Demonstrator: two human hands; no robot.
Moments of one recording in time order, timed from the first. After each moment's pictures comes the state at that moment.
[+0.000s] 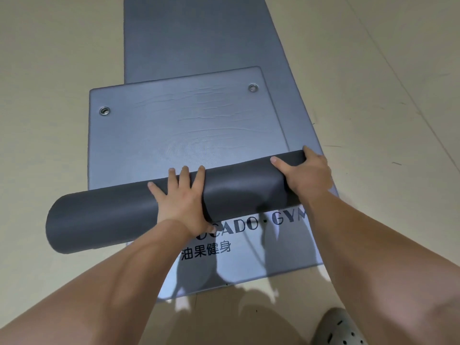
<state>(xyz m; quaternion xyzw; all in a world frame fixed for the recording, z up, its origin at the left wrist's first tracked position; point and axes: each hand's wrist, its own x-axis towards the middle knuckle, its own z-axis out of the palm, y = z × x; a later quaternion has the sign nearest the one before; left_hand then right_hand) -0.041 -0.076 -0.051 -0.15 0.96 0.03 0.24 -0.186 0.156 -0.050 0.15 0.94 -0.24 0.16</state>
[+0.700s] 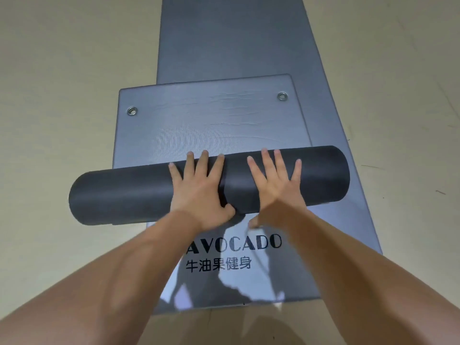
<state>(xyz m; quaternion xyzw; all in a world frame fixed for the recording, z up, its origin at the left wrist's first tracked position) -0.067 -0.114 -0.040 -0.15 0.97 0.07 0.16 -0.156 0.060 -0.070 -0.32 0.93 0.09 0.18</state>
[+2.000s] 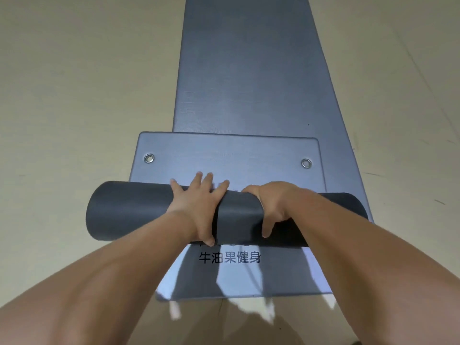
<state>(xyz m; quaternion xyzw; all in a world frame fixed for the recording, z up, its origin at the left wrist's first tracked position) -0.023 -0.143 -0.009 -0.06 0.95 0.01 0.32 -0.158 0.017 -0.001 -0.35 0.79 0.08 0.49</state>
